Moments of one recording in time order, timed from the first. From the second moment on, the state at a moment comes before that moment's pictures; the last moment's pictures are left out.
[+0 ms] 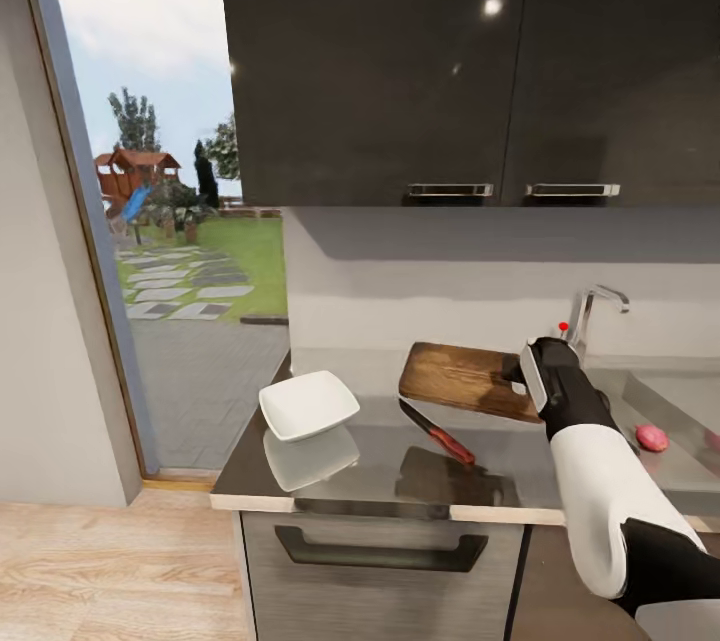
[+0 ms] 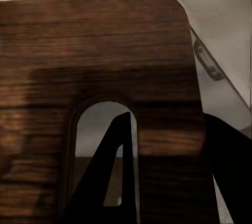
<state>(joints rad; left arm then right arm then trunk) 0.00 0.11 0.00 0.00 0.00 -0.47 0.05 -0.97 -0.03 -0.28 -0.79 0.06 0.85 -0.23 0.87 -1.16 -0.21</state>
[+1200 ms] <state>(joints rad) 0.00 0.11 0.00 0.00 0.00 -0.47 0.05 -0.97 -0.17 -0.02 -0.71 0.06 0.87 0.23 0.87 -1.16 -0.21</state>
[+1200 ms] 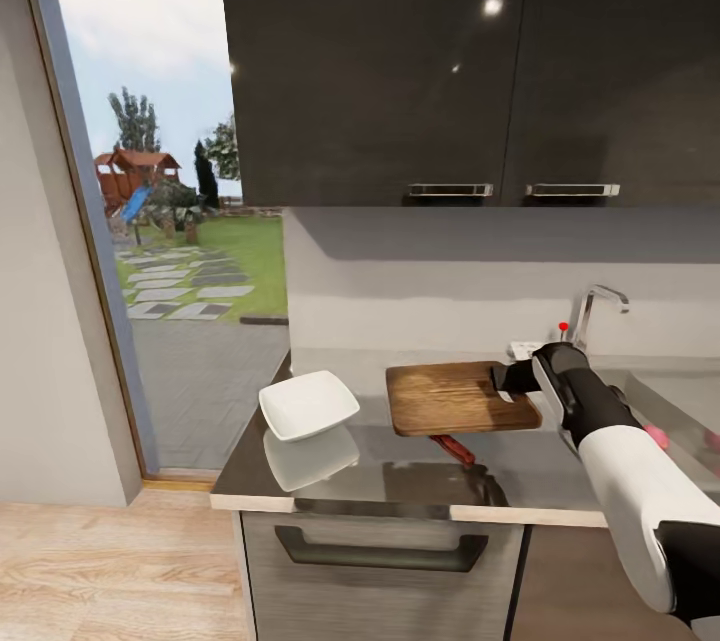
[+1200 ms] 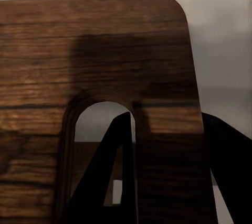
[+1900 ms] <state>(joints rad) 0.00 0.10 0.00 0.00 0.00 -0.47 0.06 -0.97 -0.17 -0.01 -0.68 0.06 0.87 0.23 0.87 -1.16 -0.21</state>
